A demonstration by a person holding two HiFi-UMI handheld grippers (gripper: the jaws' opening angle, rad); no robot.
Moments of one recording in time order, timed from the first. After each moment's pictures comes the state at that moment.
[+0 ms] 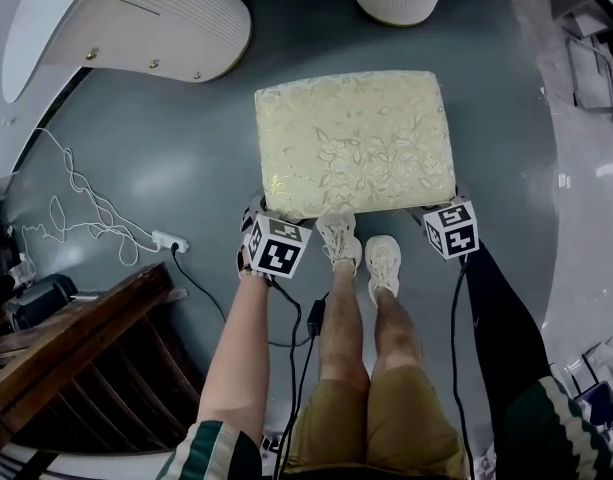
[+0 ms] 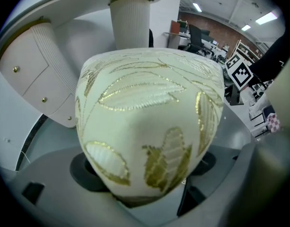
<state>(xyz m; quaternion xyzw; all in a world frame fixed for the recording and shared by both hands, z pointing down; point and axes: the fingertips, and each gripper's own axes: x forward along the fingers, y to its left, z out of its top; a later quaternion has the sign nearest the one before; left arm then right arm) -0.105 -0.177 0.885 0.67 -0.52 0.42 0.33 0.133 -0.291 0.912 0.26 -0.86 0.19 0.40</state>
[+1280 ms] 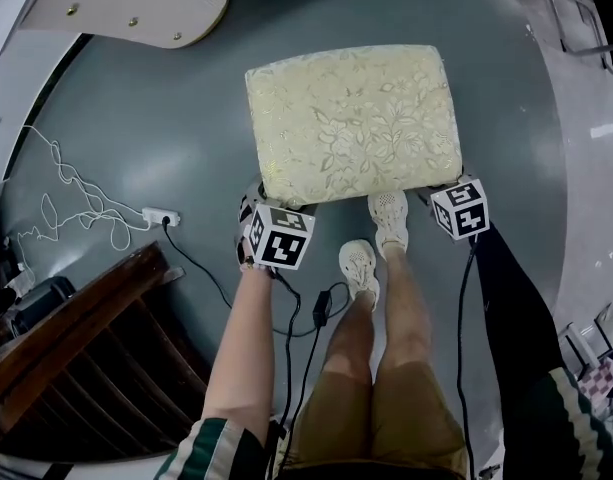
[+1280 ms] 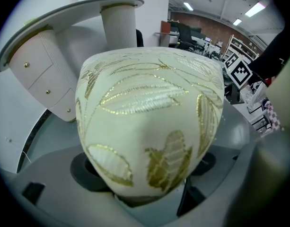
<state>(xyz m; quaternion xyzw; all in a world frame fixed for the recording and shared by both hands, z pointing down) -0.109 -0.183 0.896 0.67 -0.53 0.42 0.29 0.132 -0.296 0.927 0.27 -0.86 0.18 0.39</state>
